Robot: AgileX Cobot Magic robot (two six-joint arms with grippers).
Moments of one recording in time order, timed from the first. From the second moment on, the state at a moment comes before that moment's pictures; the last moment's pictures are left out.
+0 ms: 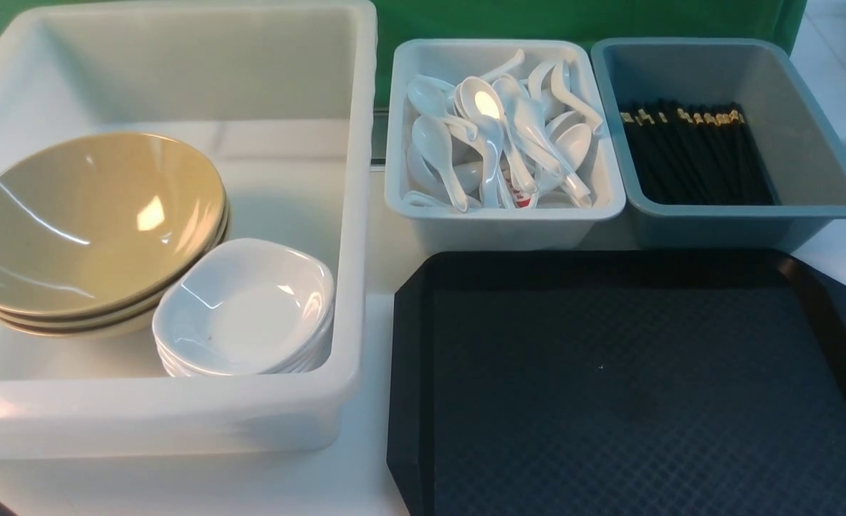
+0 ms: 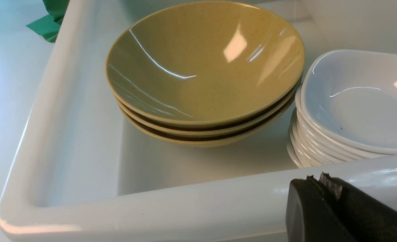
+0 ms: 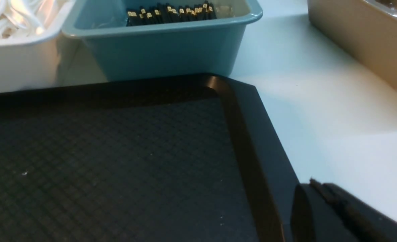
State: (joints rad) right arm -0.07 -0.01 0.02 -0.21 0.38 0.32; left arm -0.15 0.26 -0.45 0.19 0.72 -0.09
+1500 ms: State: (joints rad) right arm -0.07 -0.01 0.02 -0.21 0.38 0.32; left arm 0.04 -0.01 0.03 -0.01 0.29 0.03
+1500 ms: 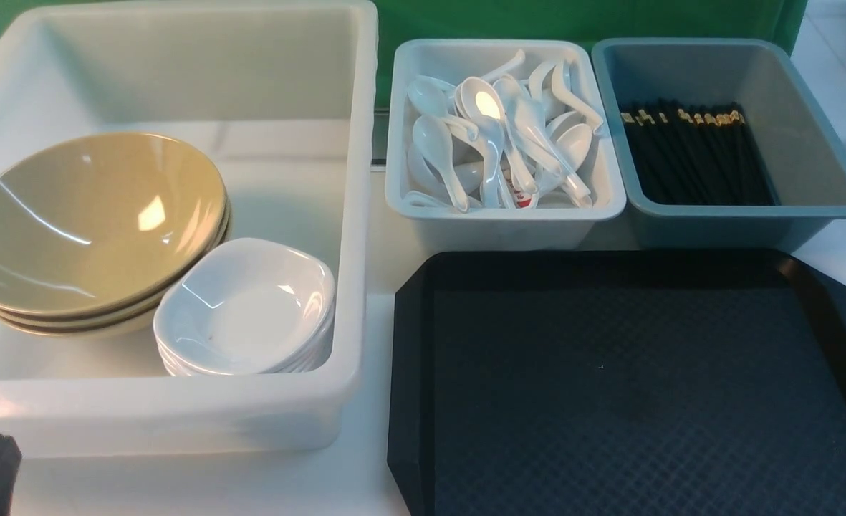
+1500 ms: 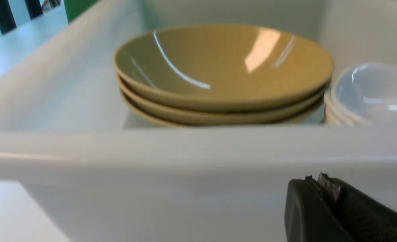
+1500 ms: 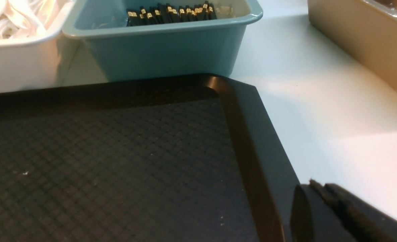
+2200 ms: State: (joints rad) right arm -0.07 -0.01 0.02 -0.21 0.38 0.32; left arm 0.04 -0.01 0.03 0.01 0.31 0.06
